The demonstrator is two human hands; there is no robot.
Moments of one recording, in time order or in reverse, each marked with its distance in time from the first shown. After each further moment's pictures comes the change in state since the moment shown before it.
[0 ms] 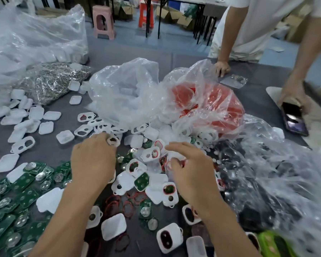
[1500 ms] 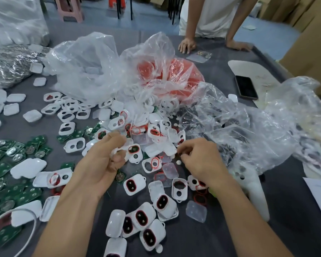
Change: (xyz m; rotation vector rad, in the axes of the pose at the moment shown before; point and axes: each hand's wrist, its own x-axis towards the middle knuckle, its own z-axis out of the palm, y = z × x) left_hand -0.110 0.061 -0.008 -1.731 -0.670 -0.383; right_hand -0.064 0.058 -0.096 -0.293 -0.194 0.274
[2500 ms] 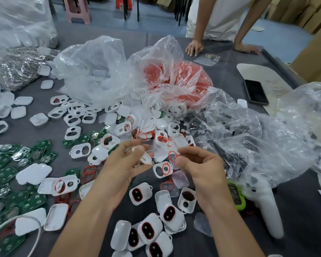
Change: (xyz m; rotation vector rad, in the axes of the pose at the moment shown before) left_hand 0.004 -0.020 0.009 0.097 0.037 0.043; right_hand -0.023 -0.028 0.020 1.159 0.097 0.206
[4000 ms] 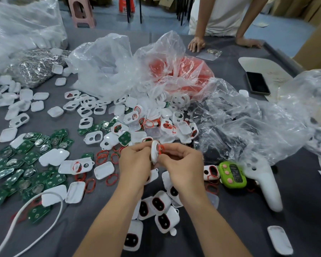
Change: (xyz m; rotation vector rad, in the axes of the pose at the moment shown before) left_hand -0.039 -0.016 0.024 0.327 0.230 0.073; right_hand -0.041 0.028 0.041 -0.235 -0.023 -0.148
